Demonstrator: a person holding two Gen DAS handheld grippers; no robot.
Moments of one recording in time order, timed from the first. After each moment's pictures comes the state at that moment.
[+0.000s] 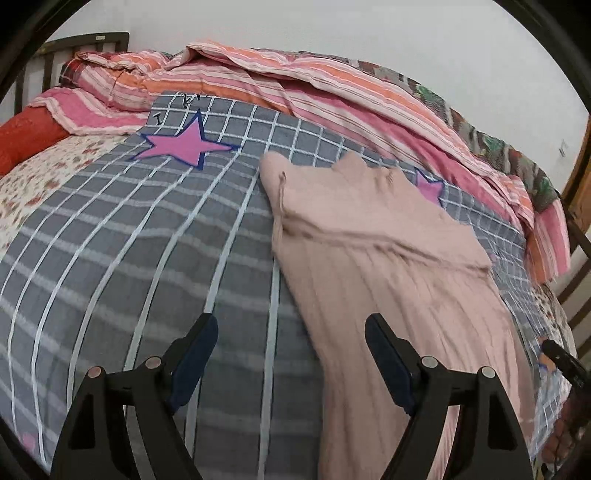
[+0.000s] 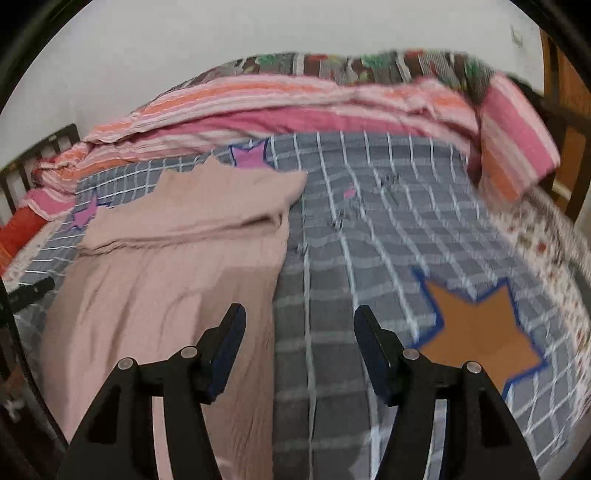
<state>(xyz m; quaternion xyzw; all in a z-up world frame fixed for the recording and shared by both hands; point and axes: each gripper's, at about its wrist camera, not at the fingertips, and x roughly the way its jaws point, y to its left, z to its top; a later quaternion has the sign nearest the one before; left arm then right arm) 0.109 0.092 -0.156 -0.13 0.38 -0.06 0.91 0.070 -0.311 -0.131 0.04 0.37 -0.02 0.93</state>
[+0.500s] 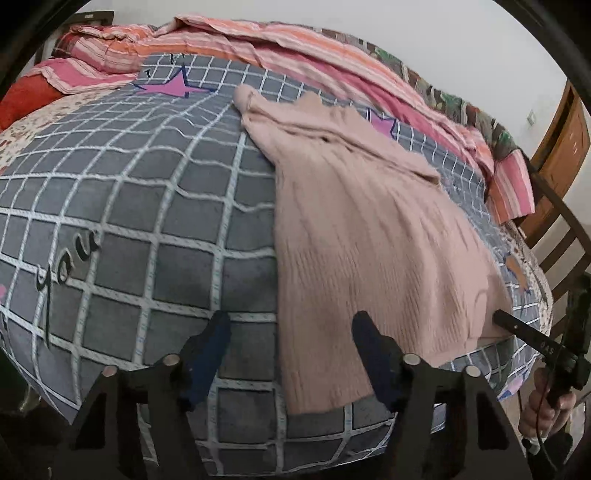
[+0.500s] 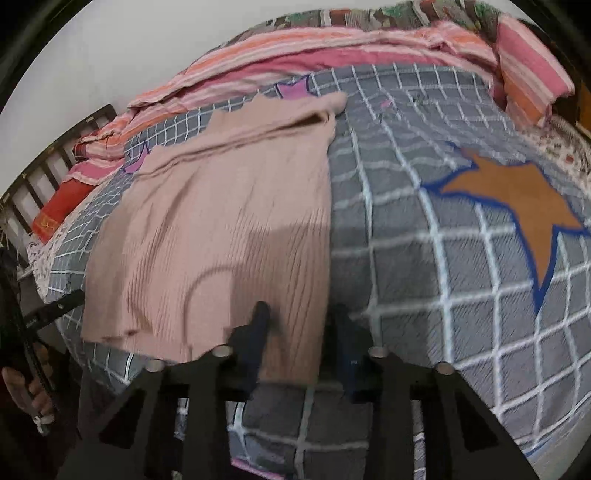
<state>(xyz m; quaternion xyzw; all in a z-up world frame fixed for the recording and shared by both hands) 0.003 0.070 -0.200 -0.13 0.42 -0.11 0.89 -0.019 -0.294 -0.191 0.08 0.43 0.07 0.90</state>
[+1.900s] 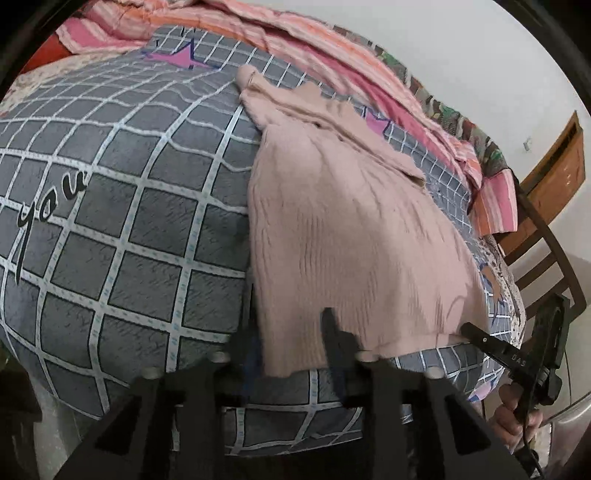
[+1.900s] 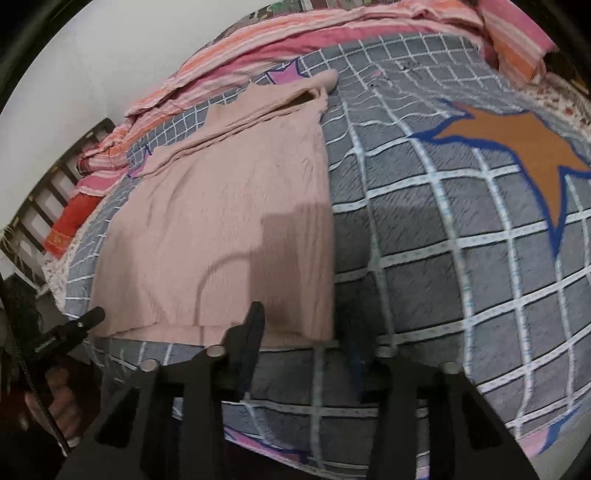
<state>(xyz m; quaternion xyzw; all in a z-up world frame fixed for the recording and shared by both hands) -0.012 0.070 -0.208 -0.20 0.44 -0.13 0.86 -0.030 -0.304 -0.206 0.14 0.45 0.09 0.88</state>
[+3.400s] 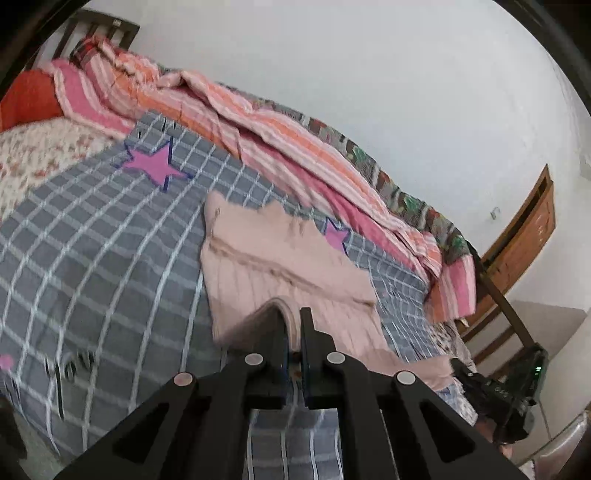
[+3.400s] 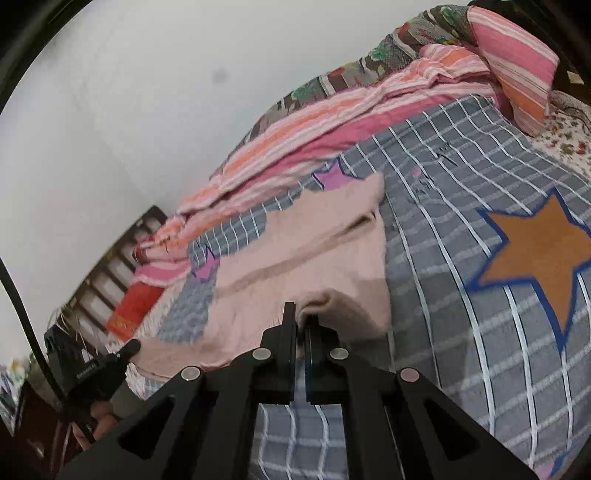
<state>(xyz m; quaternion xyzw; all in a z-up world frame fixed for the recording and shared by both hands) 0.028 0.109 -0.083 -0.26 0.29 -0.15 0.91 0.001 -0.312 -0.094 0.26 0.31 0.13 0.91</state>
